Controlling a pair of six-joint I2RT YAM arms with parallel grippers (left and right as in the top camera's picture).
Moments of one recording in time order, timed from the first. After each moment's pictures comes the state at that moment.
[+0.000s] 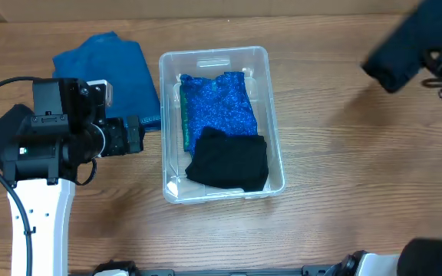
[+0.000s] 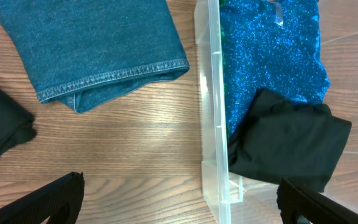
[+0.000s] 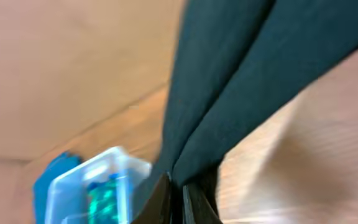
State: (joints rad) left arm 0.06 1.24 1.36 -1.18 0.18 -0.07; right arm -0.46 1.54 1.71 -0.89 -0.63 0.23
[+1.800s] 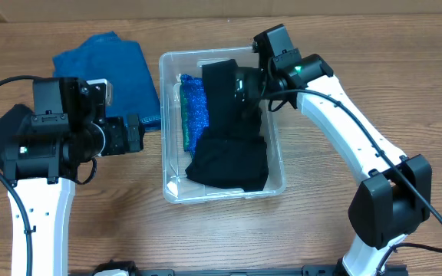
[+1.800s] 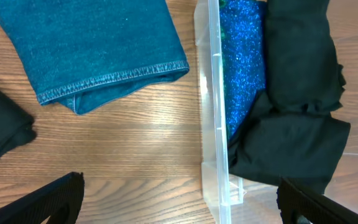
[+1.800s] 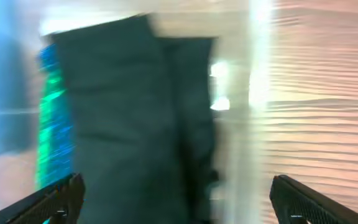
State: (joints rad) left arm 0.06 1.24 1.36 -1.17 0.18 -0.07; right arm 0.42 1.90 1.68 -0.84 0.03 0.35
